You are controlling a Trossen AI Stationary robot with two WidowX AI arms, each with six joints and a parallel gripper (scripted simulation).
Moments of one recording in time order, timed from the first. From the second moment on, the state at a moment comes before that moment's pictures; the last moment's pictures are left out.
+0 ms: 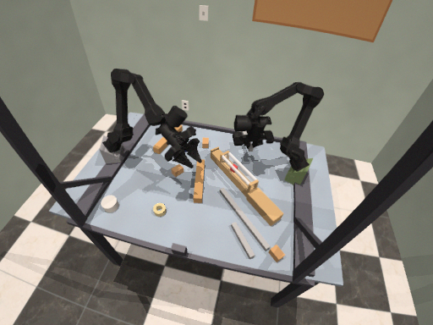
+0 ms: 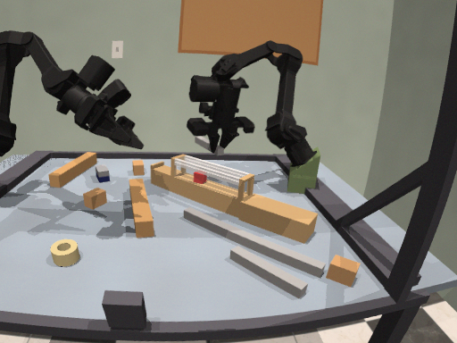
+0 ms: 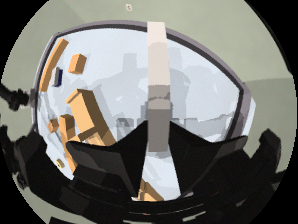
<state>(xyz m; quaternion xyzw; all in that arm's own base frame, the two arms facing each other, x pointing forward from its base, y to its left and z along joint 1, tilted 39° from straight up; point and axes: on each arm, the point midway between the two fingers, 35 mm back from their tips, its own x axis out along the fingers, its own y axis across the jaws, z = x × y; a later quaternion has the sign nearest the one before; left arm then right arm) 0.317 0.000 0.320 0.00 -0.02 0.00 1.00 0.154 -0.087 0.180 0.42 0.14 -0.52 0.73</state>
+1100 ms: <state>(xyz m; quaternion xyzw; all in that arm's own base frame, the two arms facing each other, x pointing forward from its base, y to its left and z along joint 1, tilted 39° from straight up) 0.317 0.000 0.320 0.00 -0.02 0.00 1.00 0.172 -0.039 0.273 0.62 0.07 -0.34 0.70</state>
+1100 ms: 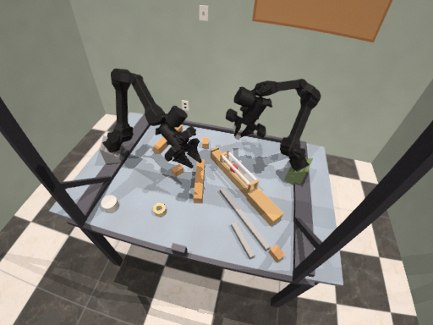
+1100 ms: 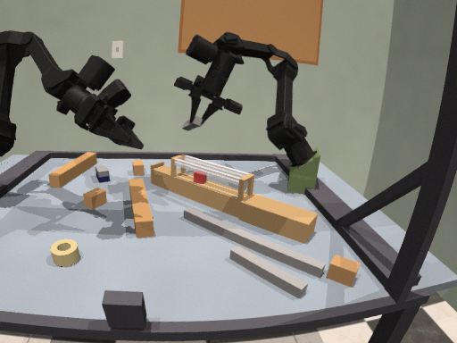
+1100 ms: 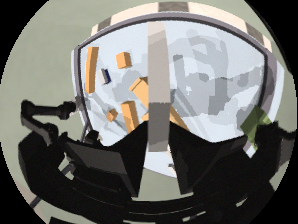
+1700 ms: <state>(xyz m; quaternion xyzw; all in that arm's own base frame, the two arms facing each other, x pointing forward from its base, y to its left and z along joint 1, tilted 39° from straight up) 0.317 0.000 0.320 0.00 -0.02 0.00 1.00 0.209 0.082 0.275 0.64 0.19 -0.27 0.69</state>
